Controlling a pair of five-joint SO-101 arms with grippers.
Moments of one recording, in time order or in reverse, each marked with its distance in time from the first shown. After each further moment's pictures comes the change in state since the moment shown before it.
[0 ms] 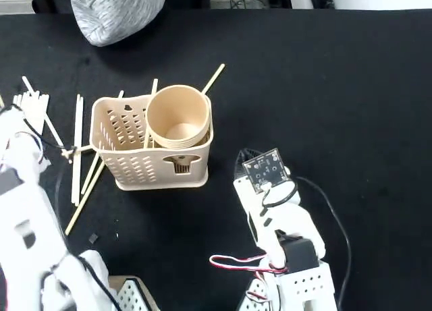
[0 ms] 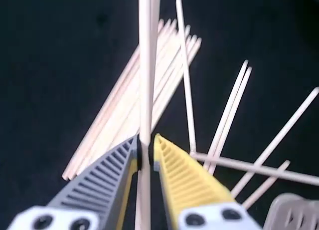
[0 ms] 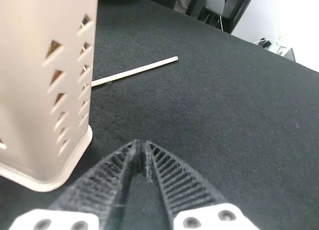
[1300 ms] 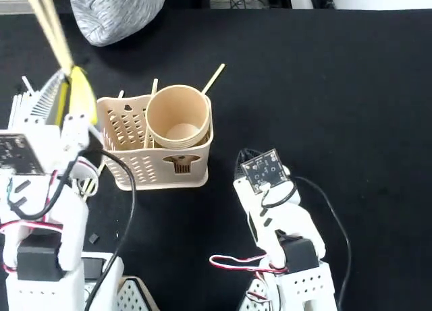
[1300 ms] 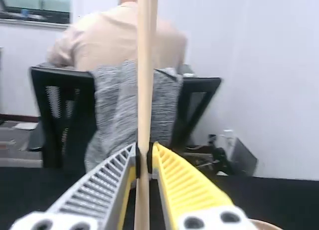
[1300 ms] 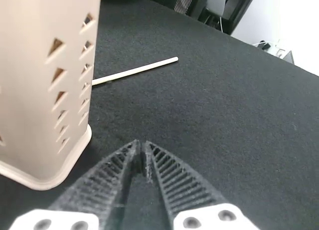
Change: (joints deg) left arm 33.8 -34.1 -3.9 -9.1 7.5; right arm 0.0 0.0 0.0 0.0 1.2
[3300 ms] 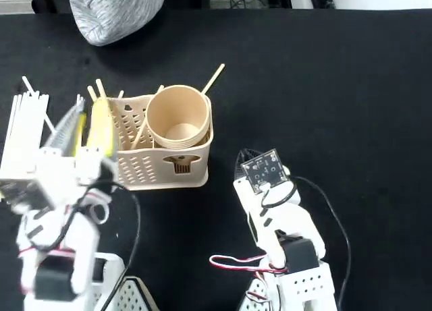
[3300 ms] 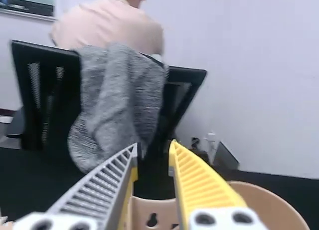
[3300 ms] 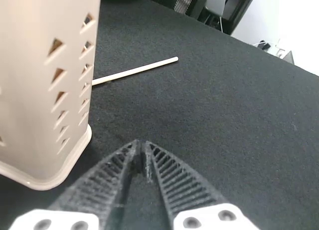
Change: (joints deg) left arm 0.8 -21.8 19.6 0.8 4.3; right arm 0.0 0.0 0.0 0.0 0.0
